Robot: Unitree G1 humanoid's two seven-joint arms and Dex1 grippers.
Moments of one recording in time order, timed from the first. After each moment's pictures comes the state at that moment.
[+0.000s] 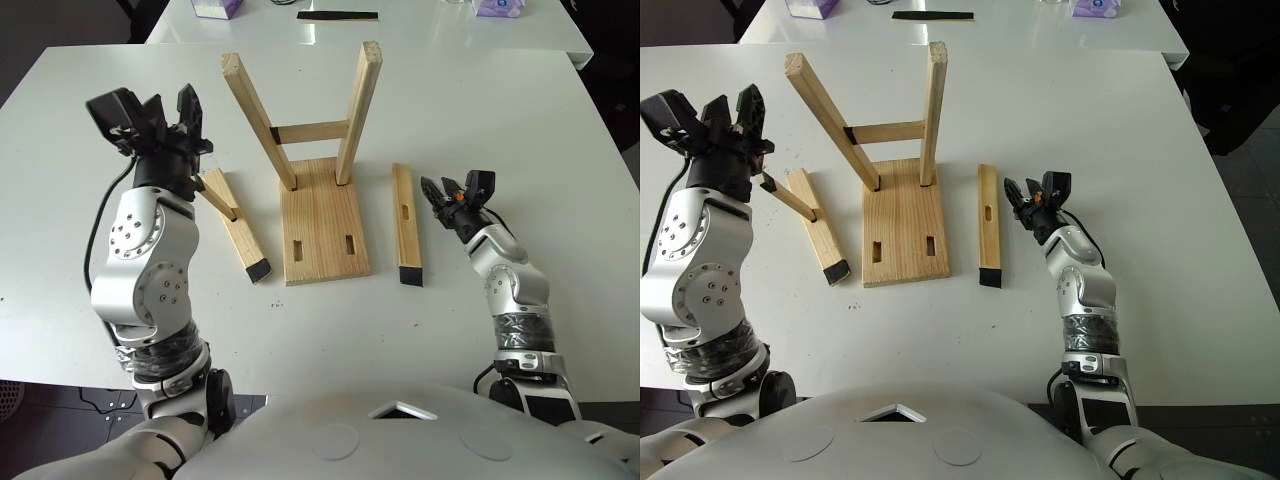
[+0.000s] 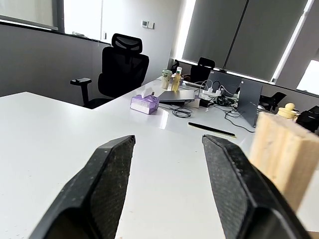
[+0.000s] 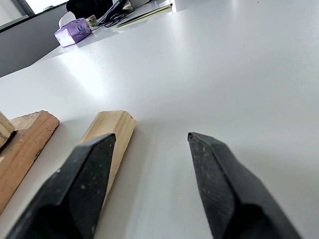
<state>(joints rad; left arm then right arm) -0.16 0.18 0.30 -0.57 -0.47 0.66 0.19 -0.13 -0.15 -0.12 0.16 0.37 0.34 0.30</state>
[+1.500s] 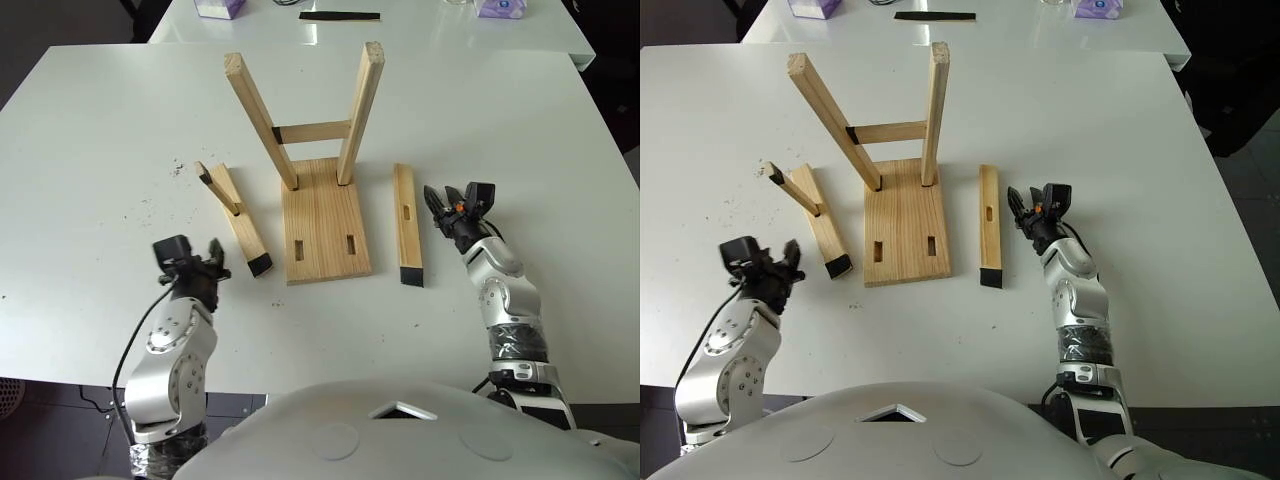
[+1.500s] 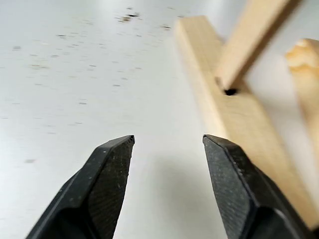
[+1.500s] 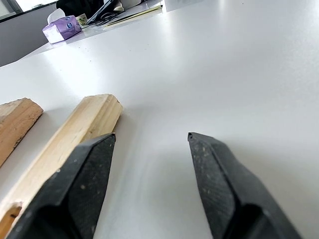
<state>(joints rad) 0.40 0.07 0.16 -0.67 -0.39 0.76 0.14 -0.09 -0.13 -0.12 0.19 0.30 0.24 0.30</state>
